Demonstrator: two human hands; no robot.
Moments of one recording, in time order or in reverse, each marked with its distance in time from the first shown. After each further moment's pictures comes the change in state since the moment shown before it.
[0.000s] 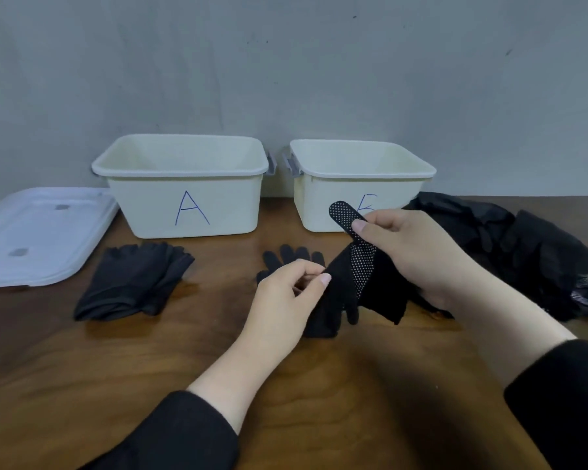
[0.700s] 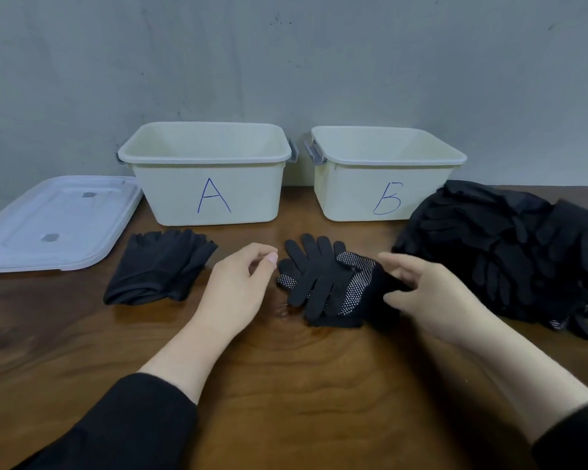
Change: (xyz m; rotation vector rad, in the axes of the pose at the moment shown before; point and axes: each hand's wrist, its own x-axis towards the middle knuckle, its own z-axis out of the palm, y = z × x) left_hand 0.013 -0.050 -0.069 0.274 0.072 -0.128; right_hand -0.024 0.065 0.022 -0.249 0.003 0.135
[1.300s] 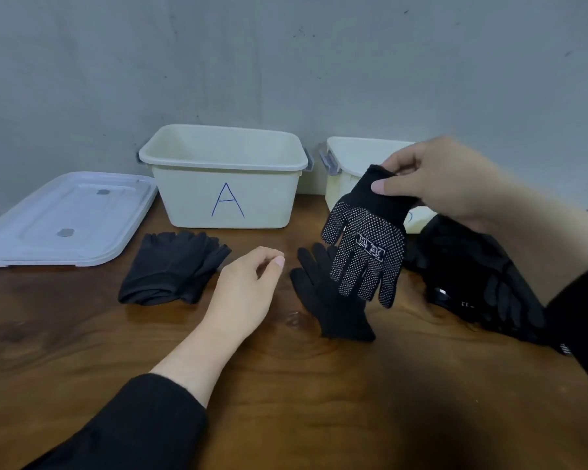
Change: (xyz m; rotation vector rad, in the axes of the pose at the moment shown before) left_hand 0.001 -0.002 -0.004 0.002 0.058 -0.003; right_hand 0.066 -0.132 -0.060 -0.026 -0.021 -0.250
